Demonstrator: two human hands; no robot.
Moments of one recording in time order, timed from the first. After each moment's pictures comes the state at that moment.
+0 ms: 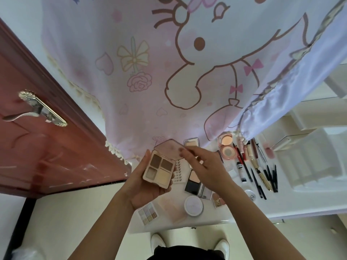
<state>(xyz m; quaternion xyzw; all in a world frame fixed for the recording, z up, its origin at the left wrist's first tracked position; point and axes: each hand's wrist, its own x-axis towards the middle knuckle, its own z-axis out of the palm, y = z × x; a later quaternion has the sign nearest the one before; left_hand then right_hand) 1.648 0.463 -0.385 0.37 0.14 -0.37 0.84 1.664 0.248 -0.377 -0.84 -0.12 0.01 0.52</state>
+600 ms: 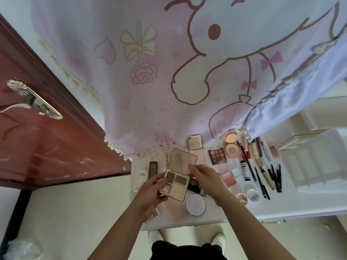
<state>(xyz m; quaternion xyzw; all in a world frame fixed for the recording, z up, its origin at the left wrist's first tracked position) 1.631 0.457 -0.457 0.55 0.28 -0.27 0.74 1.659 0.261 -0.446 -0.74 0.17 0.24 0.61</state>
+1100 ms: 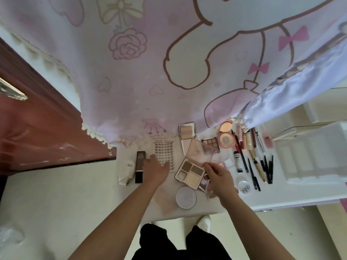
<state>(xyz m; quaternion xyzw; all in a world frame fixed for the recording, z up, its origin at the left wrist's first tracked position) 1.696 0.415 -0.548 0.87 0.23 -0.25 0.36 1.652 0.215 -0.491 -0.75 0.29 0.14 0.58</state>
